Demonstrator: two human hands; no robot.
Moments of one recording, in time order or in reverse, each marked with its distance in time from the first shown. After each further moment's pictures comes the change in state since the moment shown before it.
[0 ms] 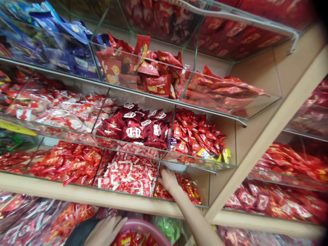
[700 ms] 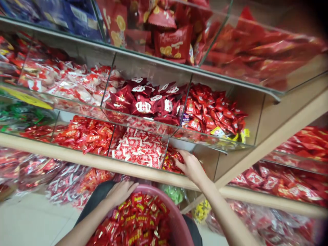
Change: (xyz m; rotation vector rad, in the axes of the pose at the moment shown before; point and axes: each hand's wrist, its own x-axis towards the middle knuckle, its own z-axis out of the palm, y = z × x) left_hand -0.004 0.013 -0.014 0.070 -0.050 -0.007; right_hand -0.070 0.027 -0.039 0.275 0.168 -0.160
